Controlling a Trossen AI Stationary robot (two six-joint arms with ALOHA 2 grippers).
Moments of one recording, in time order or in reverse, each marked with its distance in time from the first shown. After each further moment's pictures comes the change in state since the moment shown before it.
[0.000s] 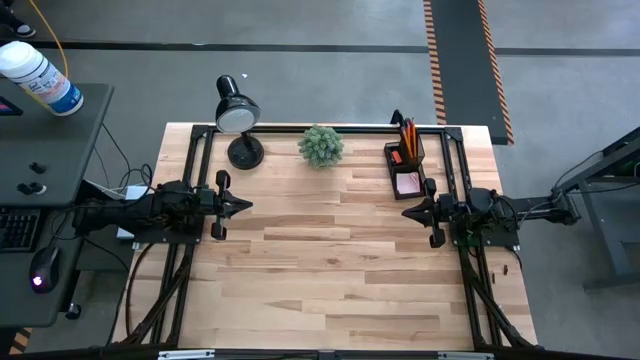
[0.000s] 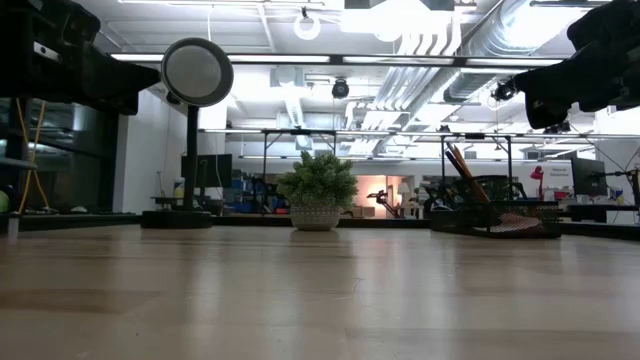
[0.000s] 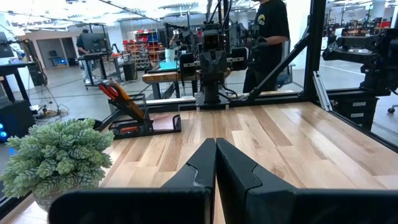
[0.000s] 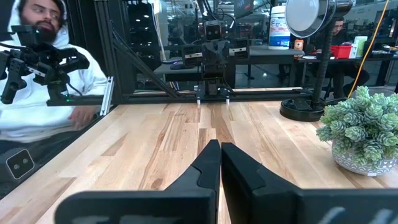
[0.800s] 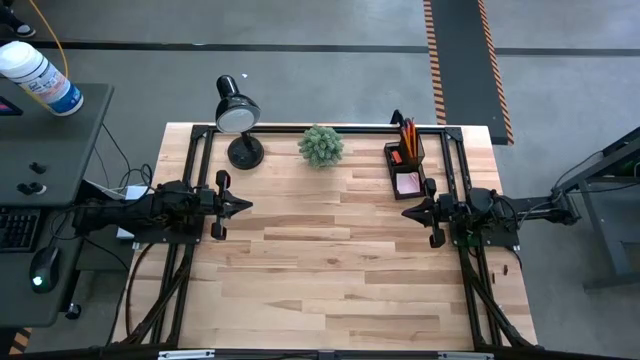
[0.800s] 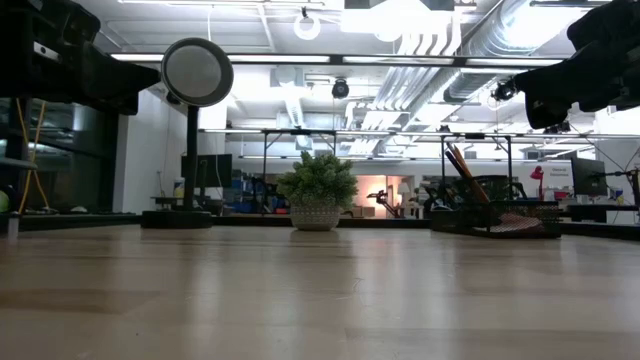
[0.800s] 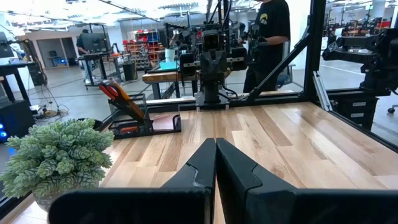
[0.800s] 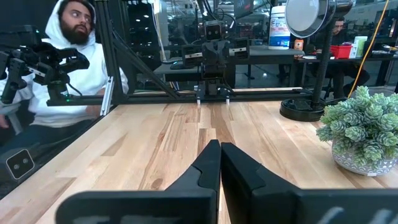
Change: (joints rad) left arm 0.000 0.000 0.000 0.000 0.000 0.000; right arm 0.000 0.000 0.000 0.000 0.000 0.000
